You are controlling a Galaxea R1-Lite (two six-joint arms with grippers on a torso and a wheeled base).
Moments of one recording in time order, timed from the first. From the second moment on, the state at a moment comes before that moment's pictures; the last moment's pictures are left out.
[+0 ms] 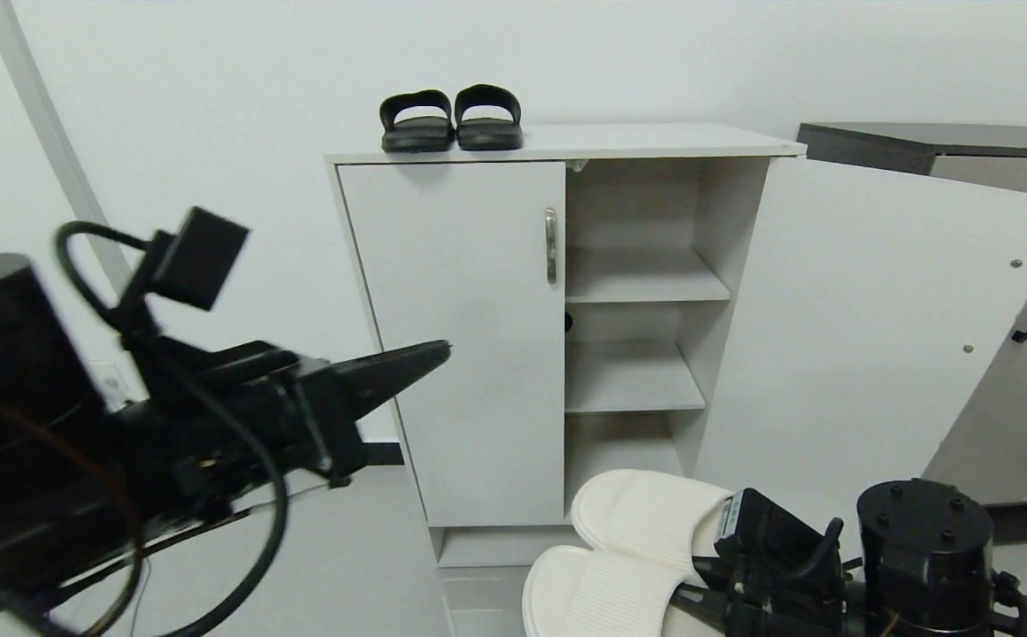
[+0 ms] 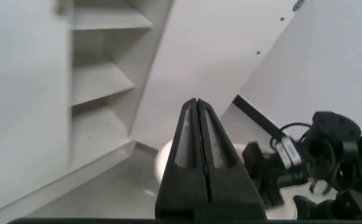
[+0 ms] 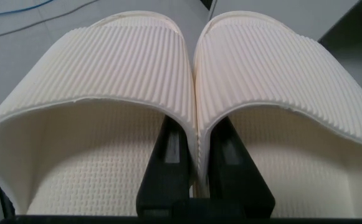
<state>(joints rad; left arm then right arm) -0.56 1.29 -0.57 -0.73 -0.23 -0.31 0.76 1.77 -0.27 -1.17 0.21 -0.24</state>
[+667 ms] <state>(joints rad) -0.20 0.38 -0.24 -0.04 0.06 -0.07 0.75 1.77 -0.27 -1.17 0.21 -0.24</state>
